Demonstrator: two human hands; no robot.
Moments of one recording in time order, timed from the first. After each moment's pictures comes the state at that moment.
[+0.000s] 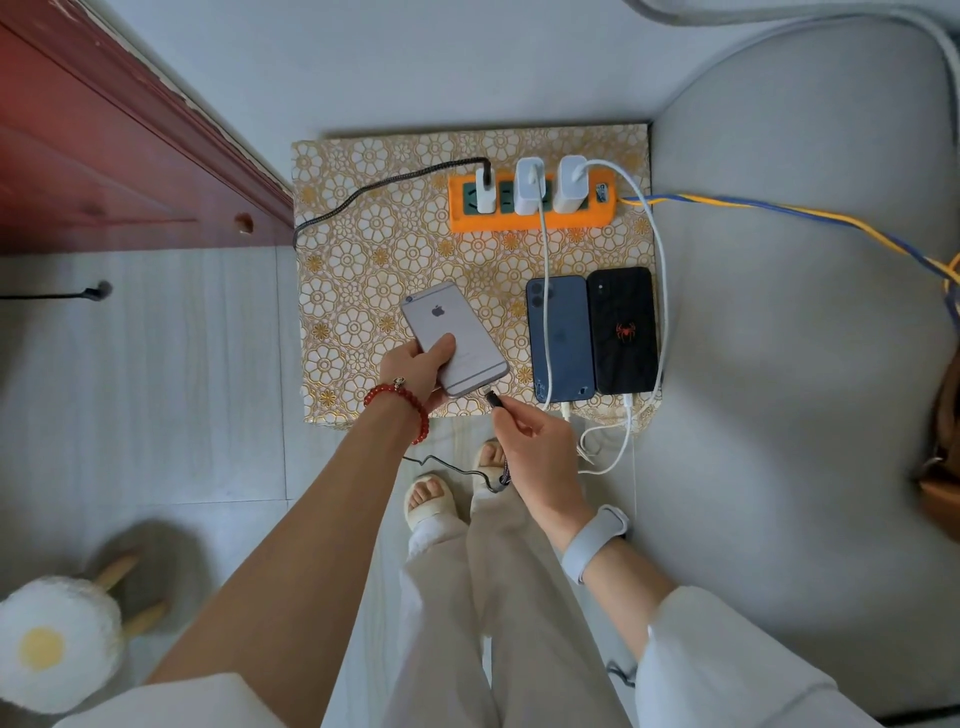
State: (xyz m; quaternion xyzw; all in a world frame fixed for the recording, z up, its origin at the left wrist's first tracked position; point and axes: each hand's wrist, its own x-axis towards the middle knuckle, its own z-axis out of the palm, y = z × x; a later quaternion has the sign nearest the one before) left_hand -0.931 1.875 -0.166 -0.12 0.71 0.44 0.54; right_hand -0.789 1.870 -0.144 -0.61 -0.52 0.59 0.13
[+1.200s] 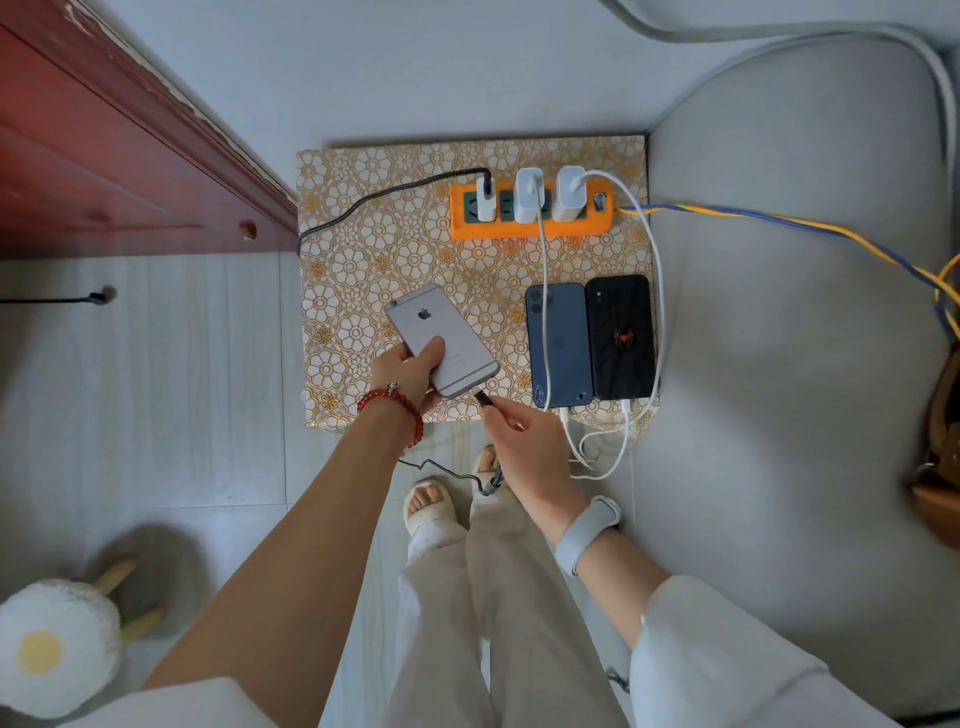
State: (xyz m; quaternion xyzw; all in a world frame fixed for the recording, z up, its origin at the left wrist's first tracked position) left_hand -0.937 1.871 -0.164 -0.10 0.73 0.44 0.51; right_hand -0.797 1.874 -0.147 -0.60 -0.53 0.59 0.09
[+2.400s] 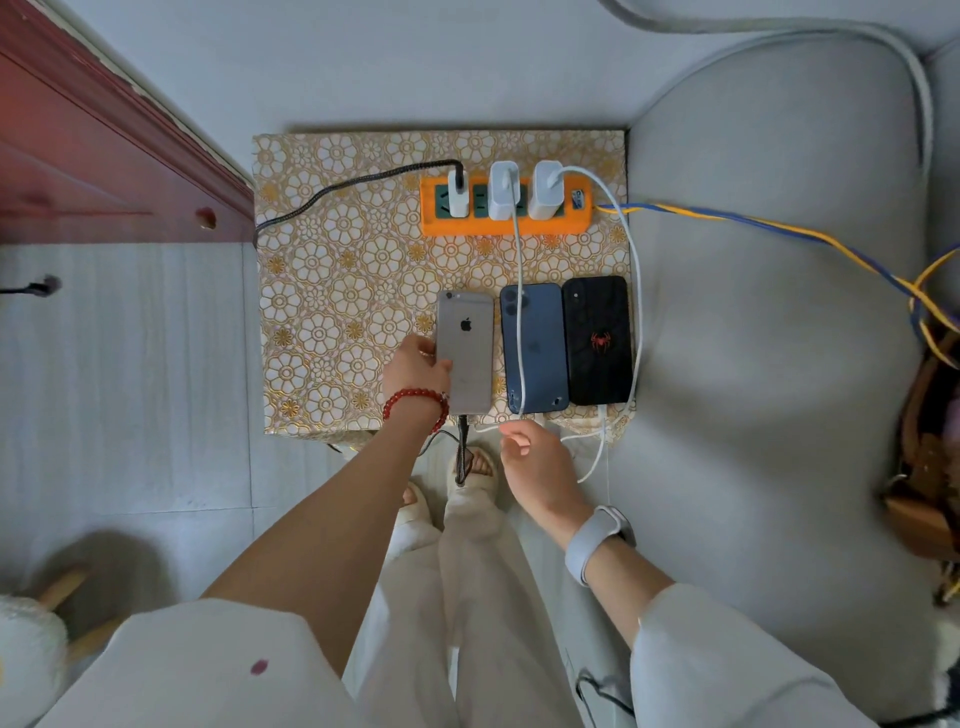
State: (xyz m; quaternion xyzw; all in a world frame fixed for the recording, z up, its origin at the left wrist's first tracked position) left_hand -0.907 1.898 -0.199 0.11 0.88 0.21 0.42; right_hand -0.761 1.892 -0.160 -0.62 -0.59 0.51 -0.09
